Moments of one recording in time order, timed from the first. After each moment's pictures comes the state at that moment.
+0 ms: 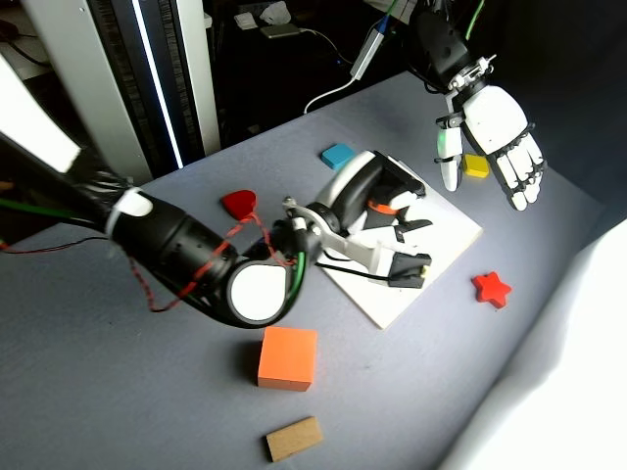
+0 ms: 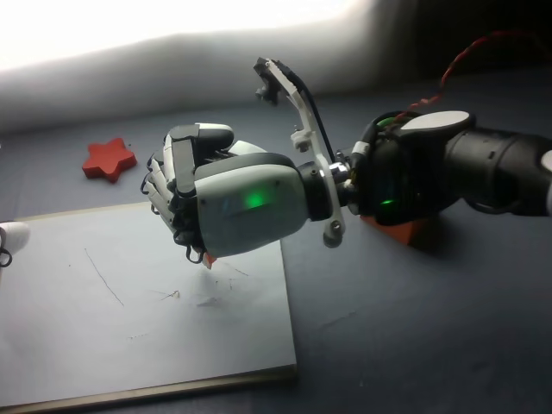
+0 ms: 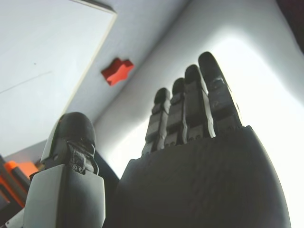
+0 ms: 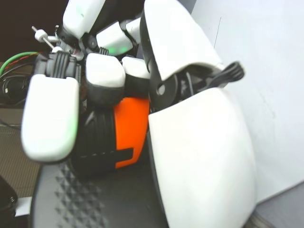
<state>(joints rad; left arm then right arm) 0.83 -0.74 0.91 -1.06 -0.80 1.68 -0.37 -1.89 2.12 -1.25 1.30 -1.64</state>
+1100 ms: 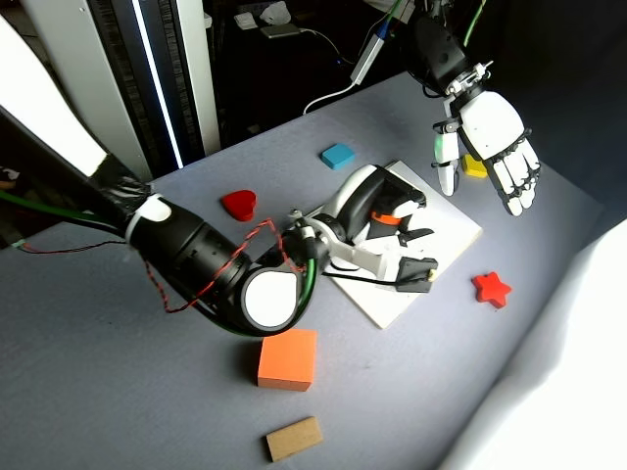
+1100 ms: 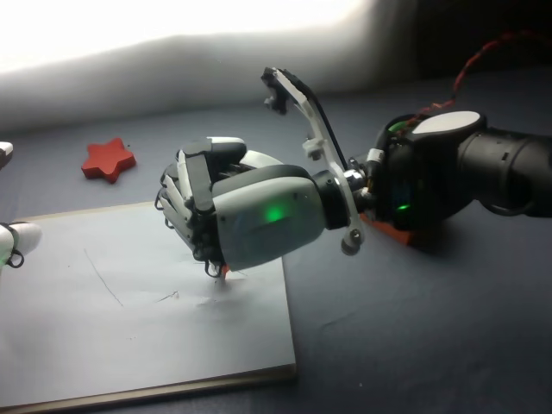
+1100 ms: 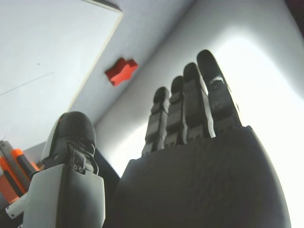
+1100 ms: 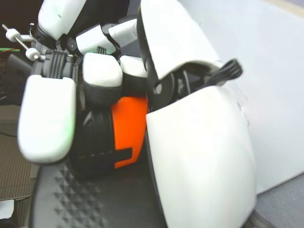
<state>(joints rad) 0.82 -0.77 0.93 -1.06 -0.80 1.69 -0.39 -1.84 2.08 -1.31 1.34 -1.66</state>
